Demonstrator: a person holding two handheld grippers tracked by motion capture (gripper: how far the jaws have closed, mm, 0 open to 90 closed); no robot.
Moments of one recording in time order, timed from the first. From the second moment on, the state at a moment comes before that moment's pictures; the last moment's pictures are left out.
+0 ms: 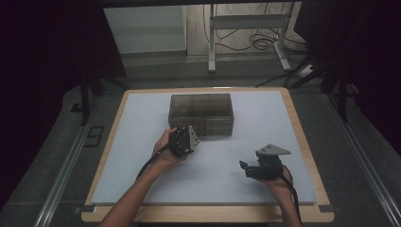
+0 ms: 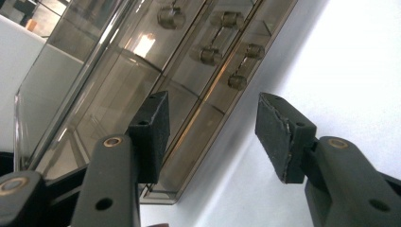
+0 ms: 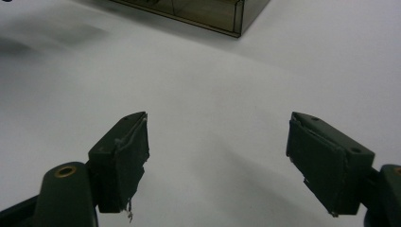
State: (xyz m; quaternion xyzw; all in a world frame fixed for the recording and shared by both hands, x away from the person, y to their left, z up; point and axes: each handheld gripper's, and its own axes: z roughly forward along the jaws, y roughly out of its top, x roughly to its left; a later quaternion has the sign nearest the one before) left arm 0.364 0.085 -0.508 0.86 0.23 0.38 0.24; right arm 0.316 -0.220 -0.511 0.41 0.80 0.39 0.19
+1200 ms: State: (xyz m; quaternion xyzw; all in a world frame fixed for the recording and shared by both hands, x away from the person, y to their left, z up) left arm 0.374 0.066 -0.508 0.86 0.20 0.40 0.23; right arm 0.316 -0.220 -0.512 0.41 0.80 0.39 0.19
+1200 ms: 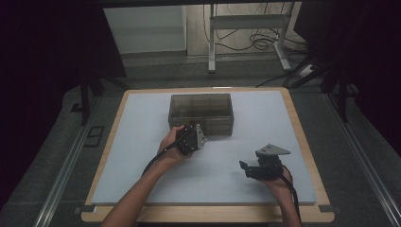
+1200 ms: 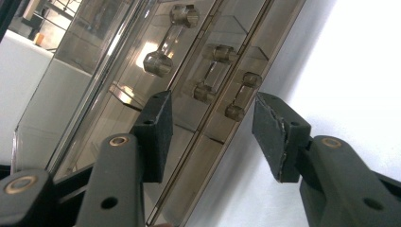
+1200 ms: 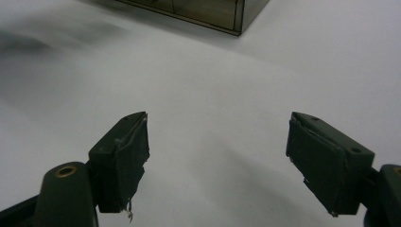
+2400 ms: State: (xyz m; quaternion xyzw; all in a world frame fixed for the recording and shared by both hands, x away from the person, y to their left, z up) left arm 0.373 0.057 -0.519 0.85 0.18 0.45 0.20; right arm 0.317 -0.219 -0.513 0.41 0.80 0.39 0.19
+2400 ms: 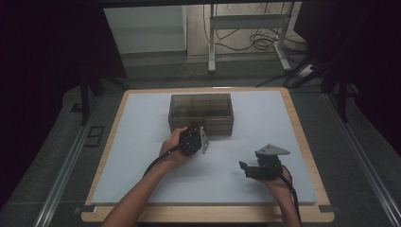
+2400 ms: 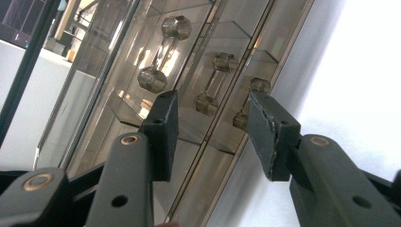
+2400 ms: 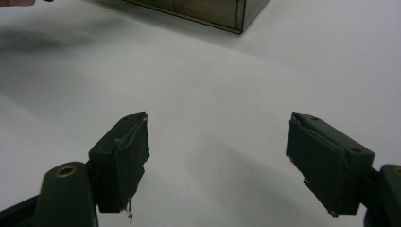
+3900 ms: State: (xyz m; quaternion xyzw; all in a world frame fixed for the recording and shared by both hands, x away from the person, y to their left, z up) left arm 0.368 0.043 -0.543 0.82 0.14 0.54 0.16; right arm 0.317 -0.219 -0.515 0.41 0.80 0.39 0.19
